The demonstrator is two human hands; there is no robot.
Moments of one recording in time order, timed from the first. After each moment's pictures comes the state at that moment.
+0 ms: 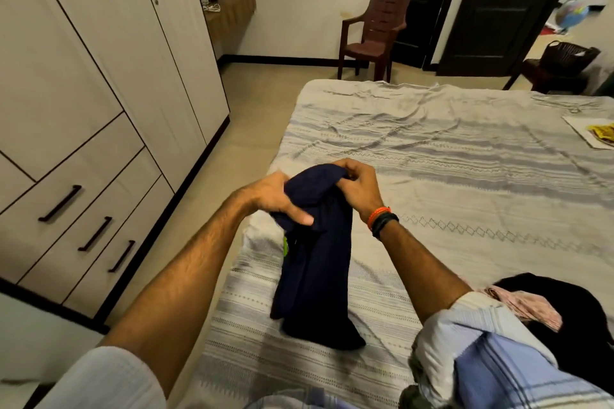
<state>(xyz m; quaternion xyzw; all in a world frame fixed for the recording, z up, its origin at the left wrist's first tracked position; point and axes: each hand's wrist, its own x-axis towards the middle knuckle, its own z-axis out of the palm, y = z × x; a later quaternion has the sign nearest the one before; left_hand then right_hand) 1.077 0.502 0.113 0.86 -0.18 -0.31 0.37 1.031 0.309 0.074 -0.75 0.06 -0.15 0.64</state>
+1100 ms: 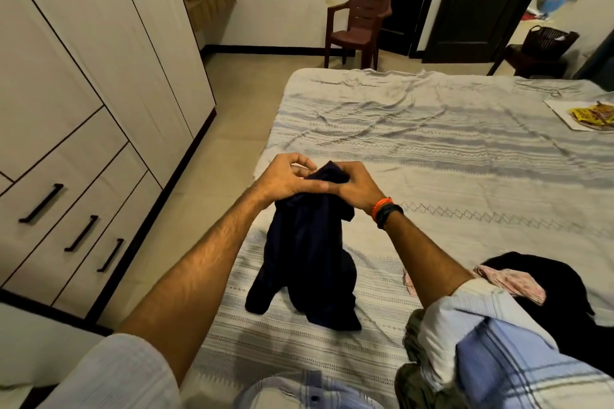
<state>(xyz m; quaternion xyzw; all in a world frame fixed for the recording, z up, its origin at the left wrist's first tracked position) 1.068 0.471 0.097 0.79 -0.18 -0.21 0.54 1.015 0.295 0.067 -0.82 -0.01 -0.04 0.57</state>
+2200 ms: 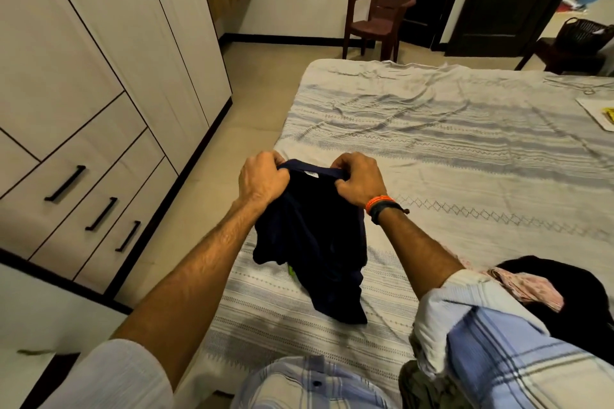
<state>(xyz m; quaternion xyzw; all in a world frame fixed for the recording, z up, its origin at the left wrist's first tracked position) 1.060 0.504 0.084 0.94 -0.04 0.04 0.32 1.028 0.305 0.054 -0.94 0.05 -0.11 0.33</state>
